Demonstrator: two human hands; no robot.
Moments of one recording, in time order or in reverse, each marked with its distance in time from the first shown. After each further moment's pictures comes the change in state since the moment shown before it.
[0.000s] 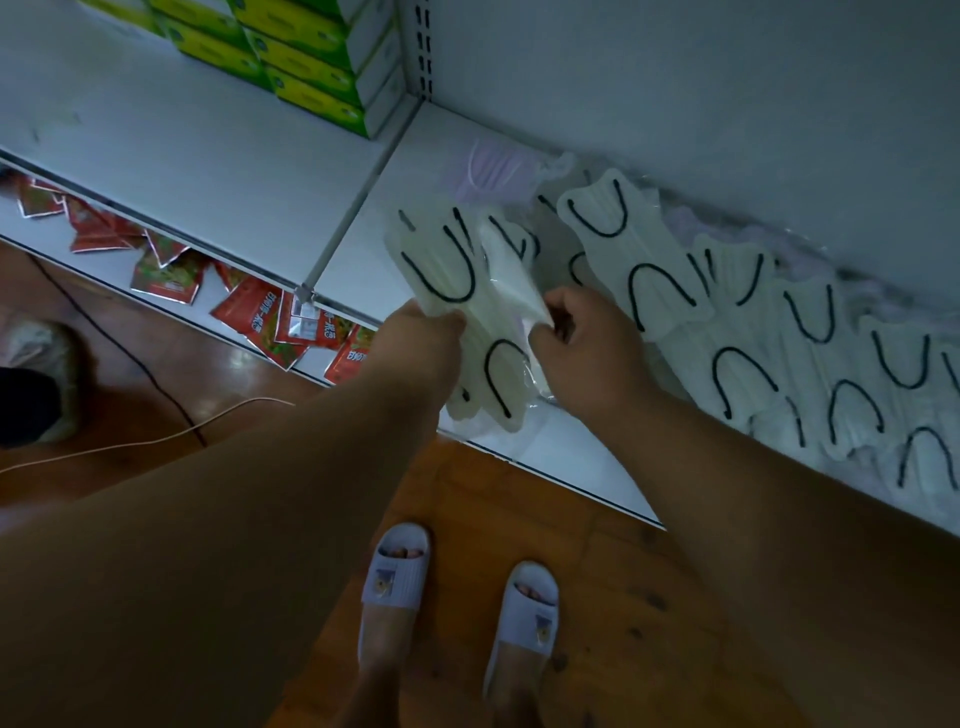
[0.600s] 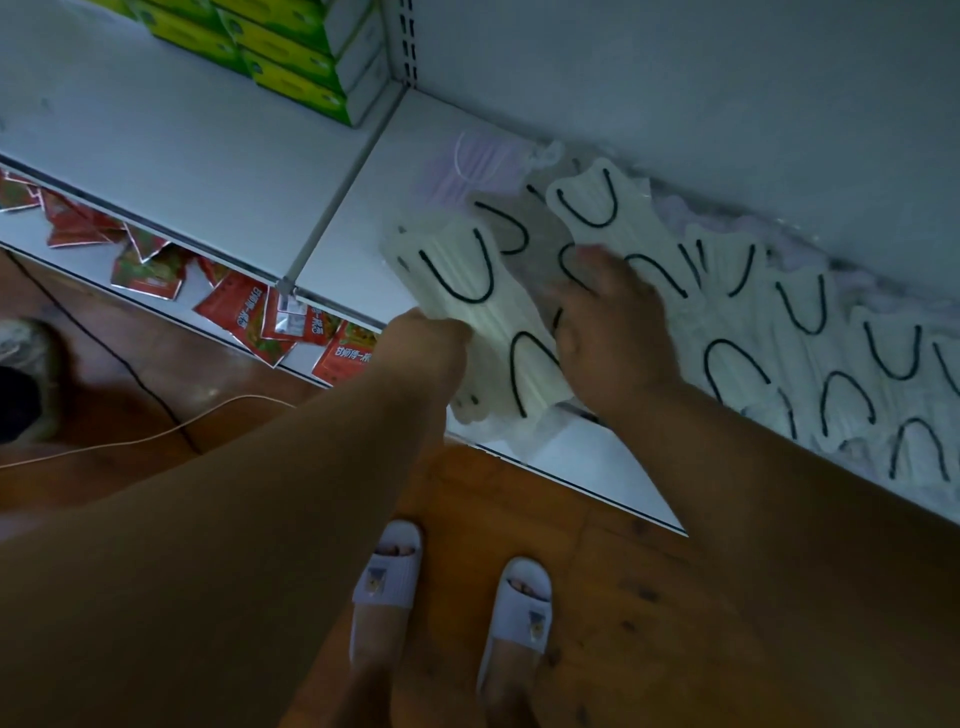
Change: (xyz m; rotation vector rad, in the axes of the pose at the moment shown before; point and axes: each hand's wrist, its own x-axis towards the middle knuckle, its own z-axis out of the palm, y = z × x) left_hand 0.003 -0.002 0.015 -0.096 -0.060 -0.109; right_hand 0.013 0.037 -0.011 -0.495 0.057 -0.284
